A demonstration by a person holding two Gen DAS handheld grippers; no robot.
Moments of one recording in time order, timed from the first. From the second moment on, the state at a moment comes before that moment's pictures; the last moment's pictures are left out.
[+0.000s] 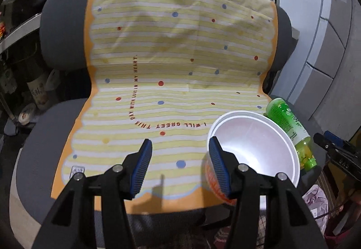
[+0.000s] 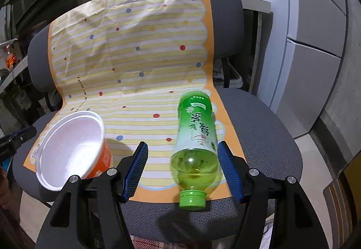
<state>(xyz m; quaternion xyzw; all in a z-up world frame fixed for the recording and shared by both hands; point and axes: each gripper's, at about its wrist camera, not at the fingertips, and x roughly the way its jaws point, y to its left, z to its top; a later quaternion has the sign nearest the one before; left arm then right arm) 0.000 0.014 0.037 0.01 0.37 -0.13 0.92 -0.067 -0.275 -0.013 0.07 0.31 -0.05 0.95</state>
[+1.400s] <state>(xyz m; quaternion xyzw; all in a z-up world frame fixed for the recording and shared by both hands) -0.053 -0.143 0.036 0.06 0.37 -0.36 0.86 -0.210 -0.342 0.020 0.15 0.26 -0.16 0.94</state>
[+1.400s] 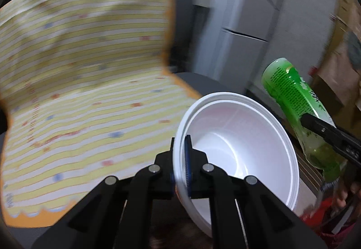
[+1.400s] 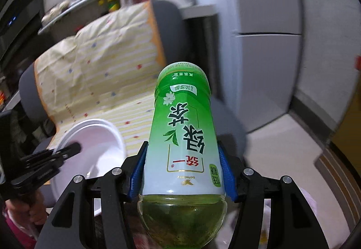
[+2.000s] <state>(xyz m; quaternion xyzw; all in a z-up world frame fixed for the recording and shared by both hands) -0.161 -0.357 -0.020 0.19 0.39 -0.53 0.73 -0.365 -0.438 -0.024 0.23 0.20 -0.35 0.88</state>
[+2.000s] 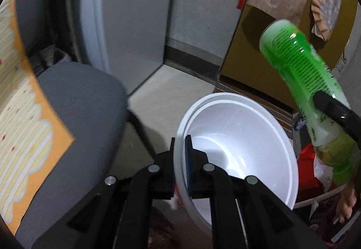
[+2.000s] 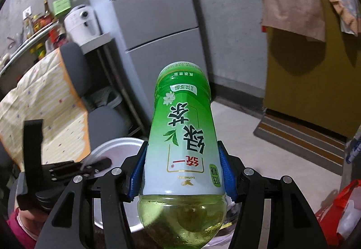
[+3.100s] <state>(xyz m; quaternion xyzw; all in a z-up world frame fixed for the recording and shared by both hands) -0.129 -0.180 0.042 0.13 0.36 -0.34 0.86 -0.295 -0.354 -0.005 0.17 0.30 -0.22 0.91</state>
